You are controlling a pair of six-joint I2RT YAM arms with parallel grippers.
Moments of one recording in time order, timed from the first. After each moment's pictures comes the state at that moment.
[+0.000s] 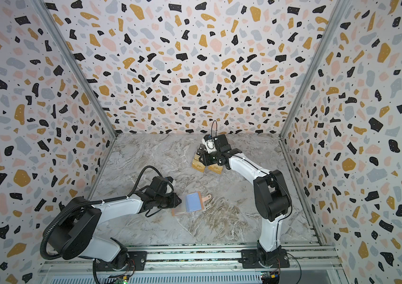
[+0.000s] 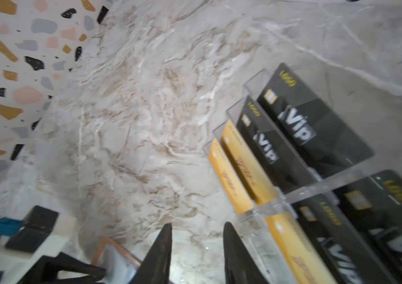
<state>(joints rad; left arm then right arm) -0.57 1.49 0.61 -0.08 0.29 -0.56 0.46 1.89 1.49 -0.38 -0.36 0.11</state>
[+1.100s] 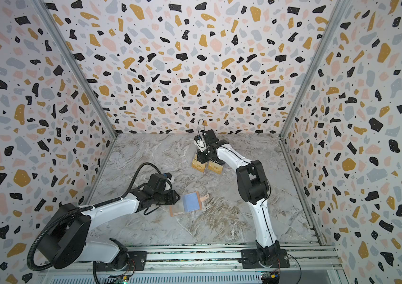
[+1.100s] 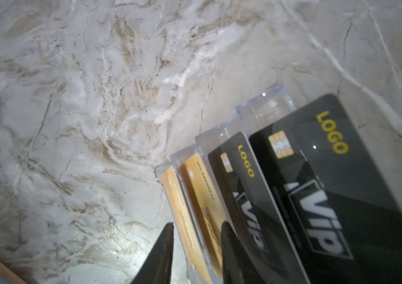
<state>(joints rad) -0.57 1.39 0.64 -0.18 0.24 -0.53 0.50 2.25 1.91 -0.63 -0.25 -0.13</state>
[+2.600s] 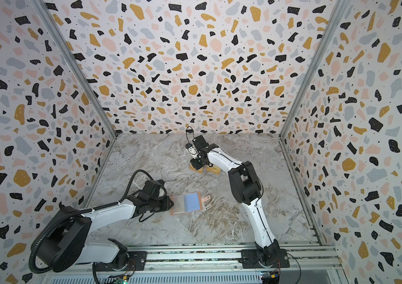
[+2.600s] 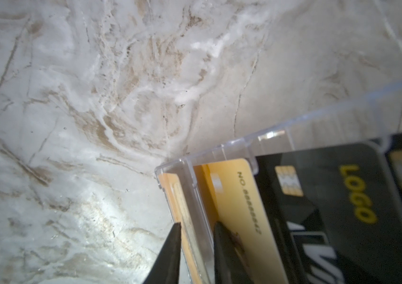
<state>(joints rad) -0.50 1.37 0.51 -0.14 0.23 -0.57 0.58 2.31 1.95 -0.68 -0.15 -0.21</state>
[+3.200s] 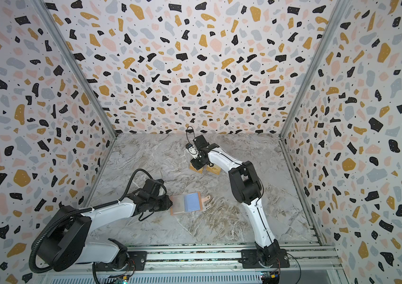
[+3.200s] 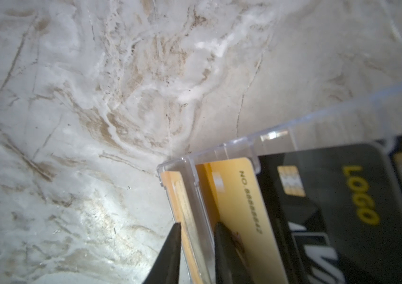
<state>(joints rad) -0.49 1.38 0.54 -0.20 0.21 -0.56 0.59 2.31 1.95 -0.68 -0.17 -0.23</state>
